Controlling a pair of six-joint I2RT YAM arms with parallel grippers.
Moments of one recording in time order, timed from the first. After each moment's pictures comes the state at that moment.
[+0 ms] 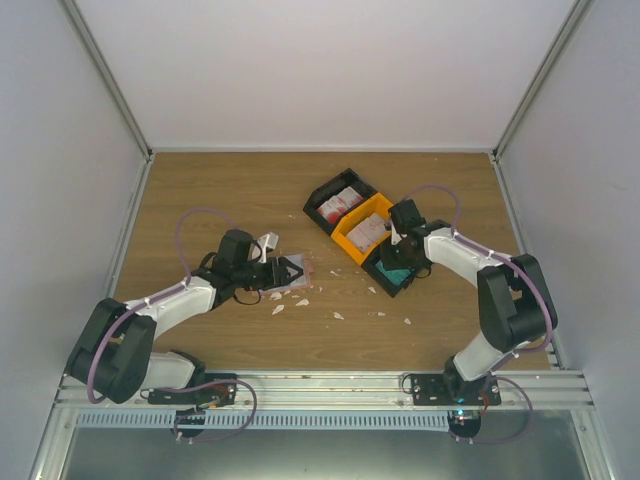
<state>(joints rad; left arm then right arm) -0.42 1.31 0.54 0.05 0.58 -0.66 0.36 1.62 0.97 -0.59 -0.02 0.24</state>
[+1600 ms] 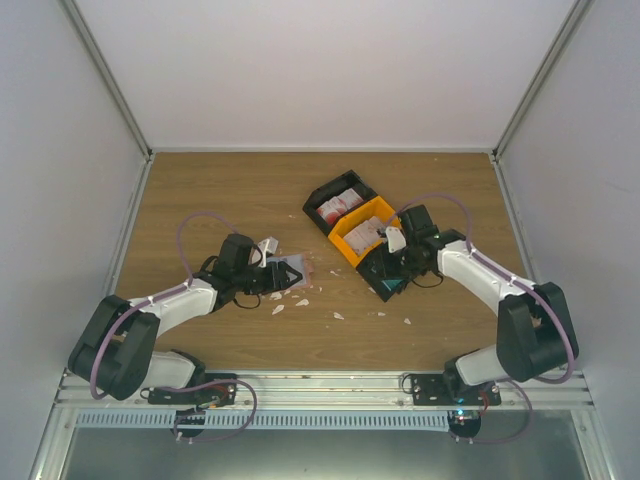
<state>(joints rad) -0.43 1.33 0.51 0.07 0.57 -0.66 0.36 1.44 0.89 -0.62 -0.45 0.21</state>
